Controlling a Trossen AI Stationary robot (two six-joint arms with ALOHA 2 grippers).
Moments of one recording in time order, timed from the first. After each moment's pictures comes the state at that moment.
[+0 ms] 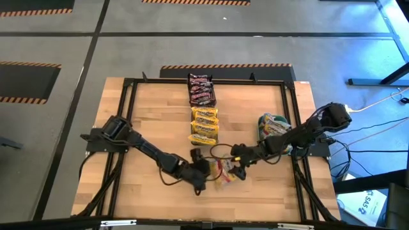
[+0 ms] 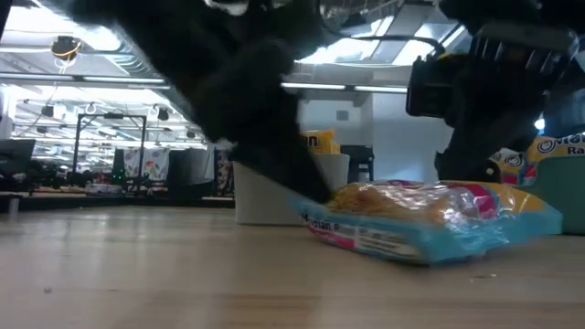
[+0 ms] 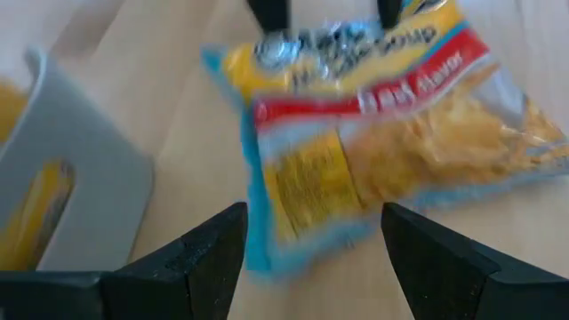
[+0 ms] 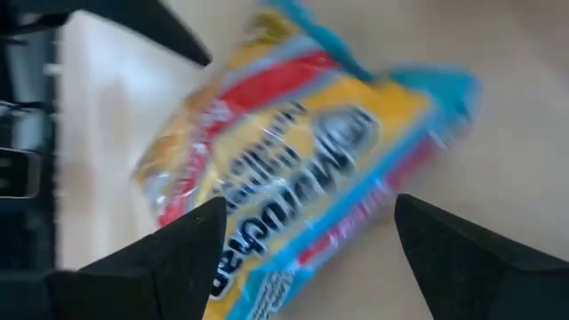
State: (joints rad) left arm -0.44 1.99 1.18 -0.03 -0.53 -0.36; right arm 0.33 1.56 0.61 0.12 -0.02 0.76
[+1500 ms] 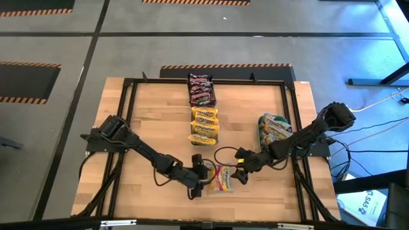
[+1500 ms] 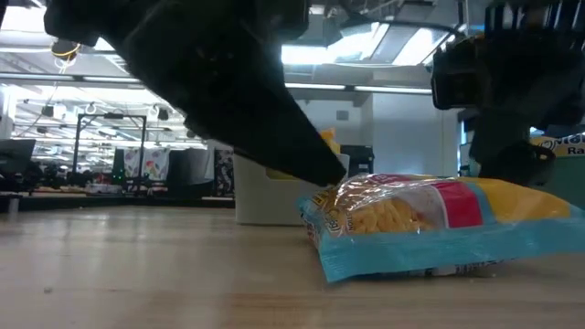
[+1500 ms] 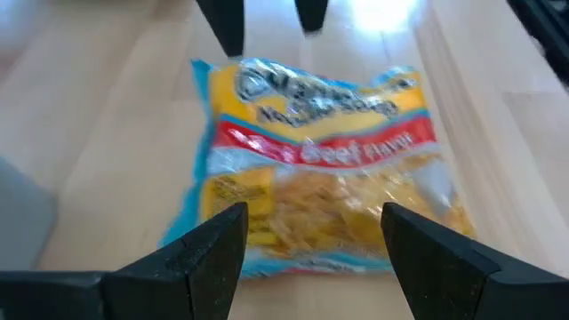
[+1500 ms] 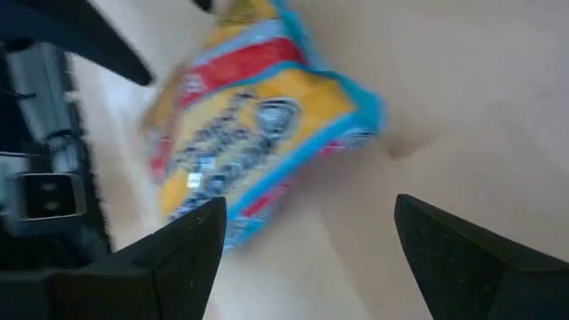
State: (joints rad) left arm -0.47 1.96 1.06 0.24 -0.43 -0.31; right arm 0.45 1.51 0.64 0.03 0.06 1.07
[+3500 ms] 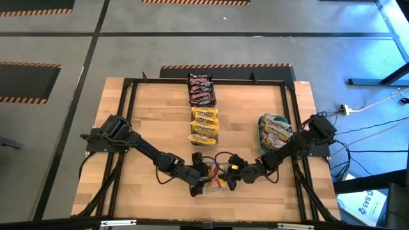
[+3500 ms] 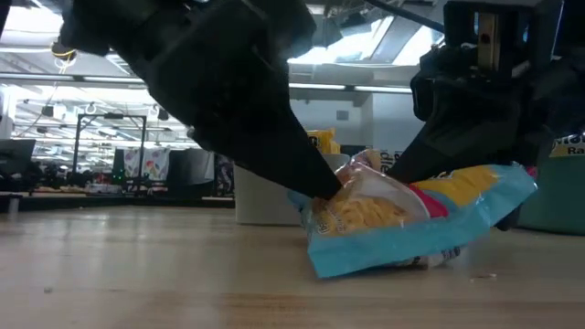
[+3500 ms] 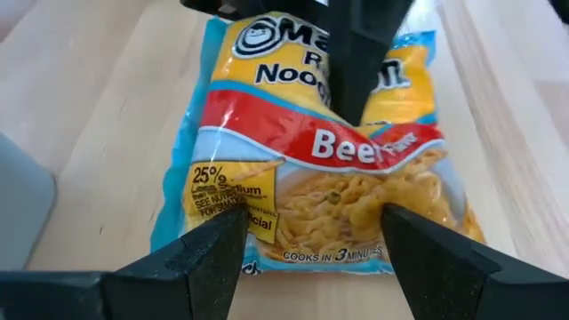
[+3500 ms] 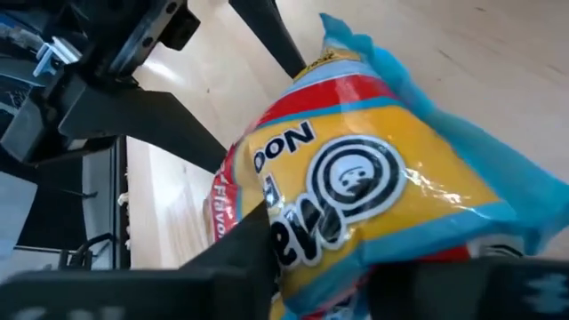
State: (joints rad) left arm -0.44 1.97 1.06 0.23 -0.39 -0.33; right arm 0.53 1.83 0.66 0.58 0.38 1.12
